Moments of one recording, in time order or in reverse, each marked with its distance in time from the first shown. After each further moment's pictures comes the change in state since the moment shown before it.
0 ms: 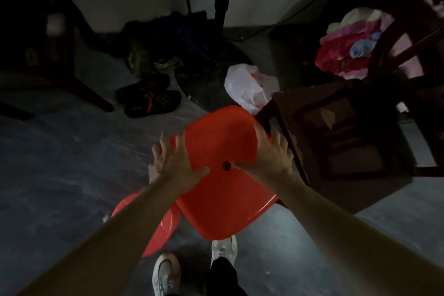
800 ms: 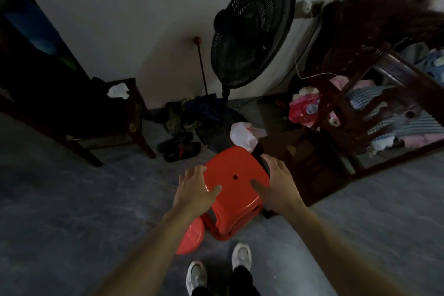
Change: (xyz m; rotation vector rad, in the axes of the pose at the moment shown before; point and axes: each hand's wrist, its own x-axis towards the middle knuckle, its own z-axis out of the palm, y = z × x) left_hand -0.291 -0.001 -0.214 -0.260 0.130 0.211; right_hand -0.318 -0.087 -0.209 0.282 0.167 -0.168
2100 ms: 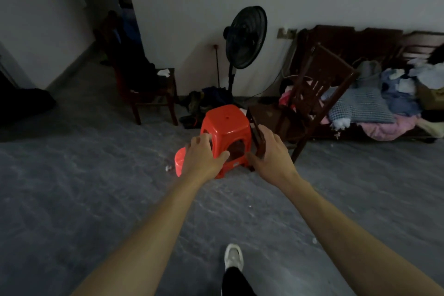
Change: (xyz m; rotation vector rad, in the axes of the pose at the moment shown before) left_hand -0.625 0.059 0.134 -0.076 0.420 0.080; right_hand -0.598 0.142 -0.062 0.072 0.187 -0.413
